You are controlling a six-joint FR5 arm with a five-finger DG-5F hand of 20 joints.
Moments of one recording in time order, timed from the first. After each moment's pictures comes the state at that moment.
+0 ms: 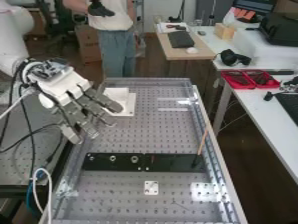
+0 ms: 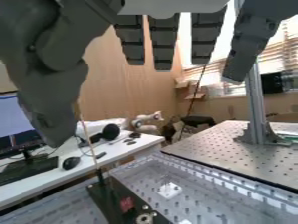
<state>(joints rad) 1.78 -1.54 -2.28 -2.49 -0.75 -0.57</state>
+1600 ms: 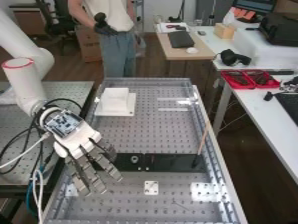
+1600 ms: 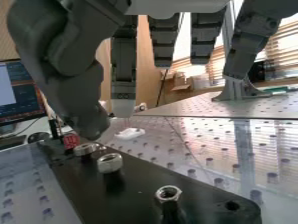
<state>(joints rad) 1.65 -1.91 -2.30 -2.14 -0.83 -0.56</state>
